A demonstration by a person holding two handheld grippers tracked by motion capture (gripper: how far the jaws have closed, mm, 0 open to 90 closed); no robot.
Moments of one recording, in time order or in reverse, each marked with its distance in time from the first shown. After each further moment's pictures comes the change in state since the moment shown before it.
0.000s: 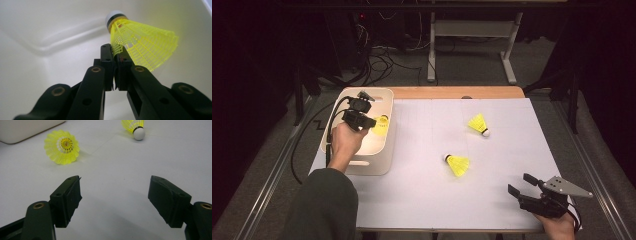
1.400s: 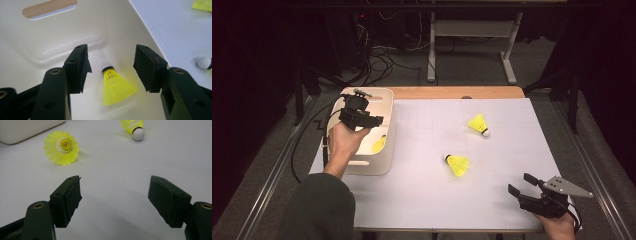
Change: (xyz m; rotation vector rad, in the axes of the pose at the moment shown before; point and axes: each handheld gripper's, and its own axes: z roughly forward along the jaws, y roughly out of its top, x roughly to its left) left arm -0.014 -0.005 -0.031 -0.145 -0.032 0.001; right arm 0.000 0.000 0.000 -0.003 -0.003 0.003
